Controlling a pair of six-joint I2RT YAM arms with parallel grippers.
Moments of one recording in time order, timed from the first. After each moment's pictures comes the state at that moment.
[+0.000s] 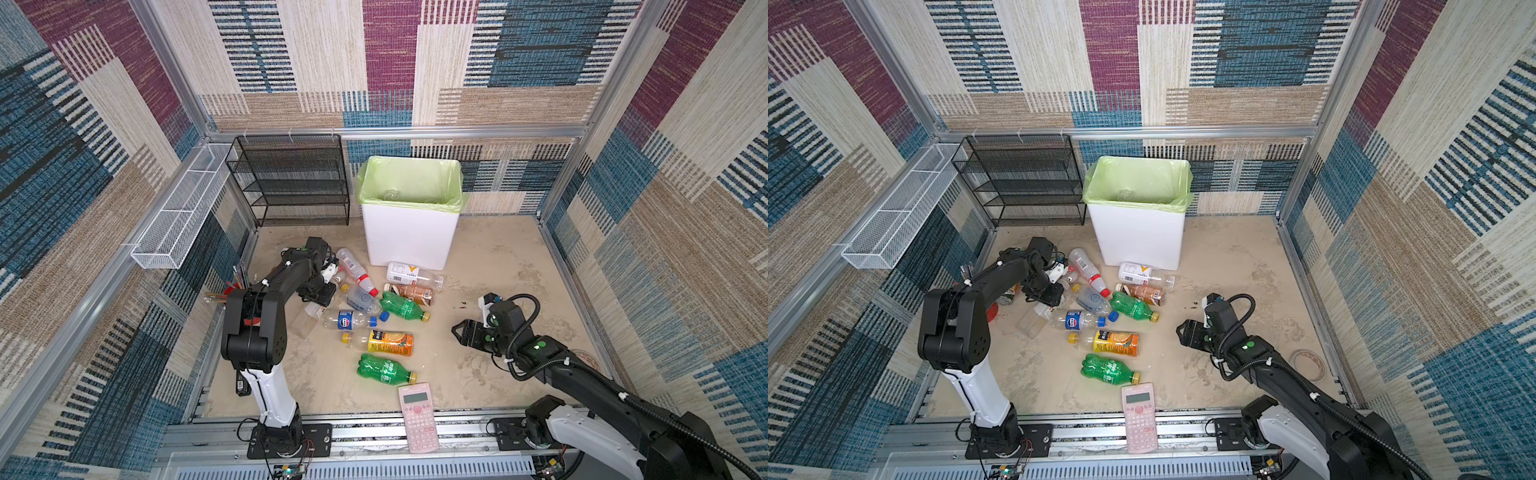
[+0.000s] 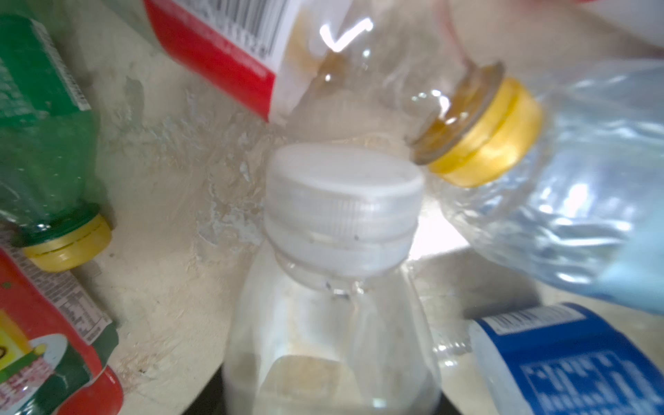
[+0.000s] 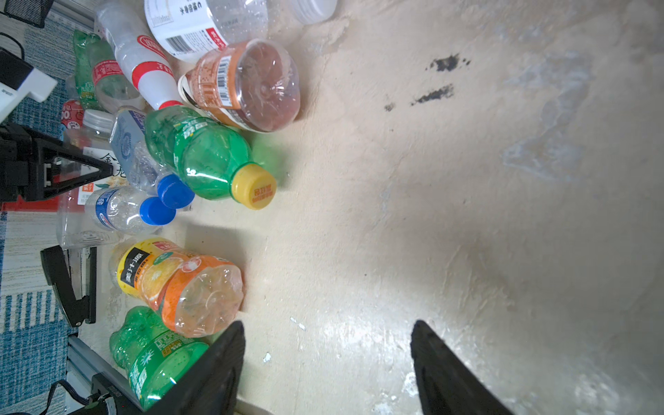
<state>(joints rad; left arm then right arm) -0.14 1.83 1.36 -0.93 -0.05 0.29 0.48 0.95 0.46 -0.32 -0.17 0.71</state>
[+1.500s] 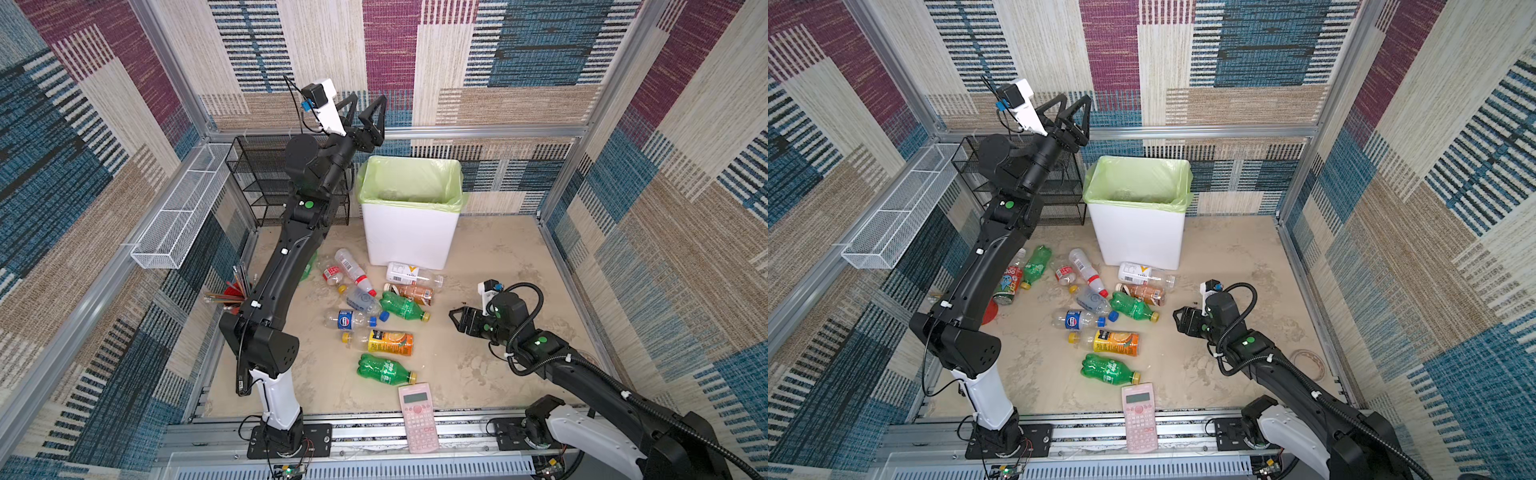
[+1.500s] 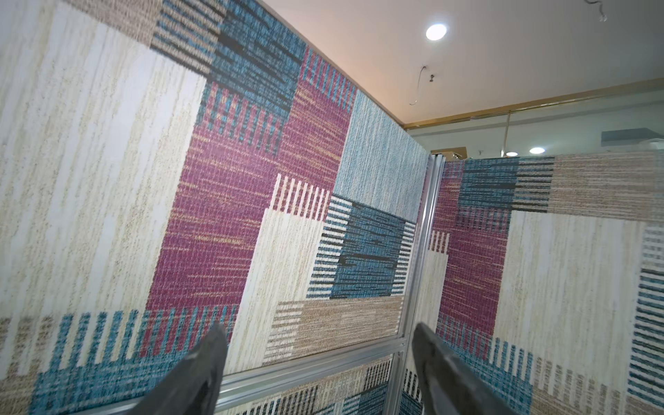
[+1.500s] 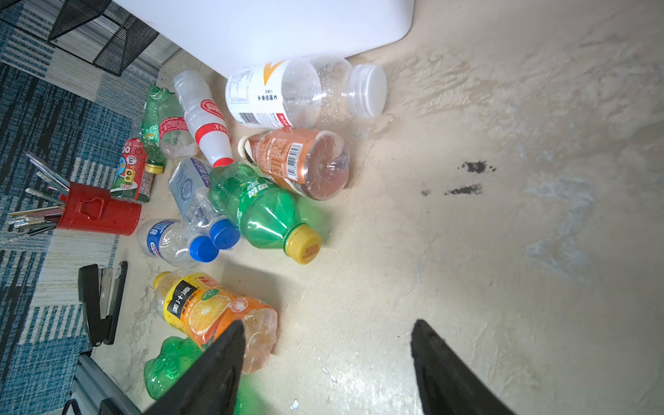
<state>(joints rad) -0.37 1.82 2.17 0.25 0.19 -0.35 0.48 0.96 0.51 -0.21 -0.14 0.67</state>
